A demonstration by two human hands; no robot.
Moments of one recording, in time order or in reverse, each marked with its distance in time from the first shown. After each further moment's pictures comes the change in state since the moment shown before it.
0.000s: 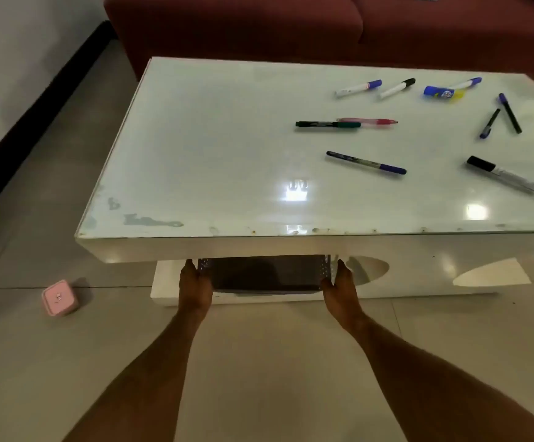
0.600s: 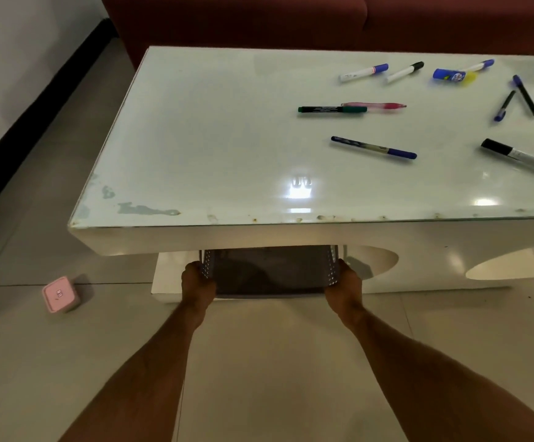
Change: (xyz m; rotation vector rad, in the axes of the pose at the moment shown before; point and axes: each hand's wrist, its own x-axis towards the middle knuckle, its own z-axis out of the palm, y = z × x) left_hand 0.027 -0.031 0.008 0.155 -0.027 -0.045; right_hand 0.009 0.017 0.019 0.042 0.118 0.085
